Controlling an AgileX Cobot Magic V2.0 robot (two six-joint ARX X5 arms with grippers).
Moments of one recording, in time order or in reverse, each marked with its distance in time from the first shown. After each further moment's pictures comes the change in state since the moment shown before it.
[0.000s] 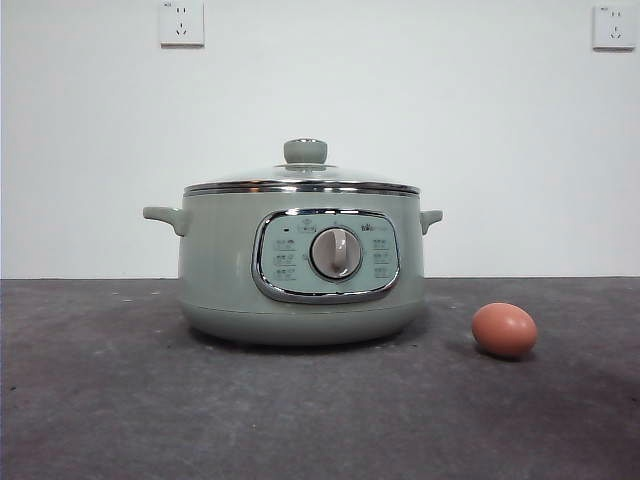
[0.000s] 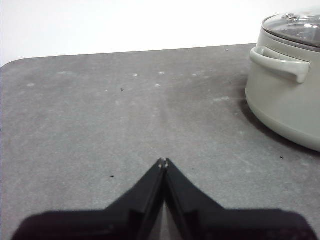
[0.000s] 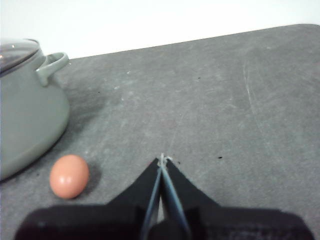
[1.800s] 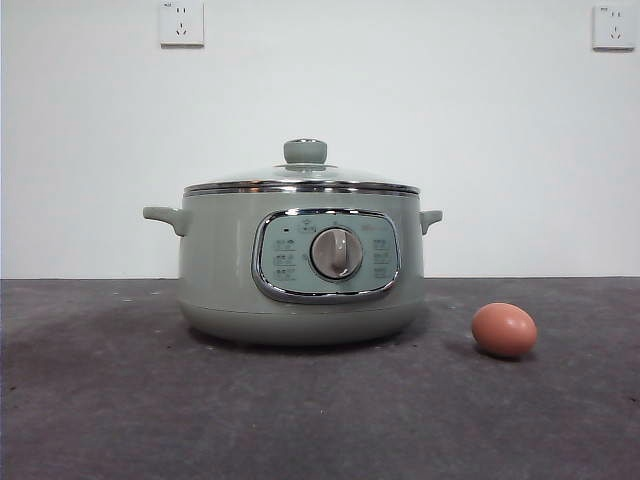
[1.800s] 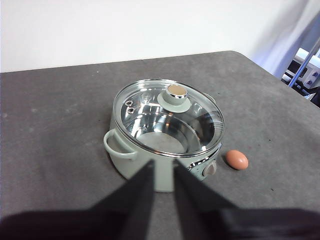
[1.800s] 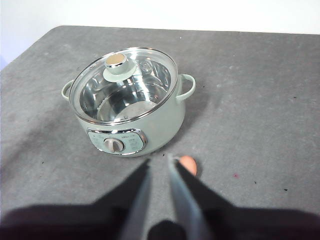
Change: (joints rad) left arm -0.055 0.609 1.089 -0.682 0.417 -0.037; right arm 0.000 0.649 1.165 -0.837 -0.382 -0.190
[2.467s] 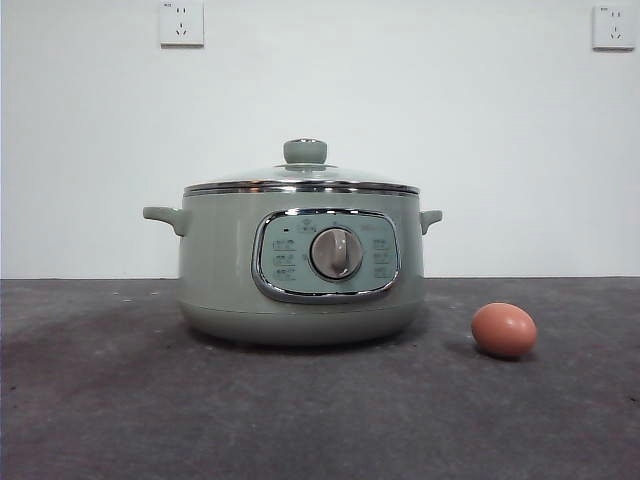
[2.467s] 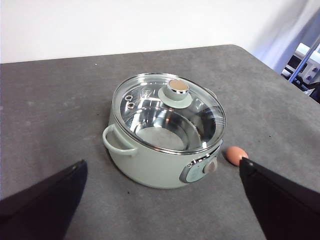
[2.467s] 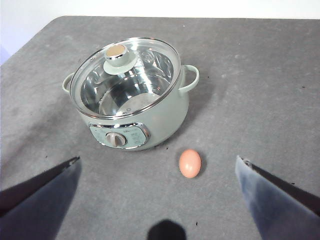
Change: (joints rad) left arm -0.006 0.053 0.001 0.012 0.002 0.000; right arm 0.000 0.044 0.000 -0.006 -0.018 0.002
